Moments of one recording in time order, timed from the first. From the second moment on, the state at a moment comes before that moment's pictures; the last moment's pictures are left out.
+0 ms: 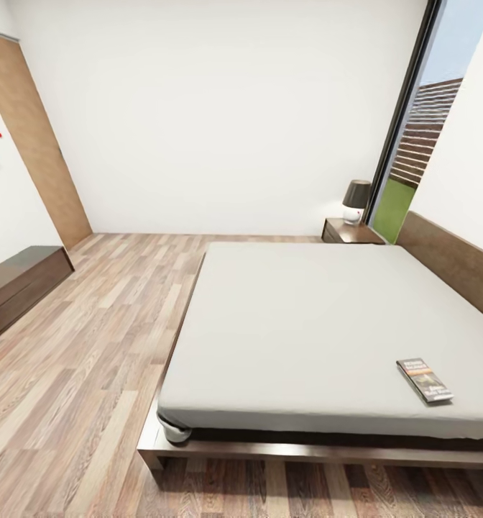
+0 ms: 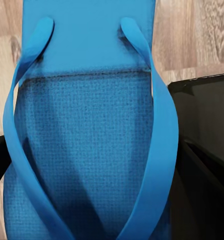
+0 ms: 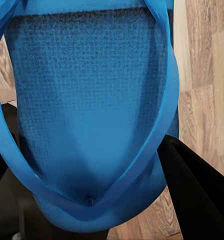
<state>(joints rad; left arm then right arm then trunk) -0.14 -0.02 -0.23 -0.07 0.05 -0.22 0.10 -0.22 0.01 1.05 -0.11 -1.23 -0.13 -0.34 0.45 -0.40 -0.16</state>
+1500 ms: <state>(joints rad) -0.35 -0.04 -0.22 -0.12 0.06 0.05 0.10 -0.27 0.00 1.05 -0.11 -1.24 -0.02 -0.36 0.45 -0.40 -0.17</state>
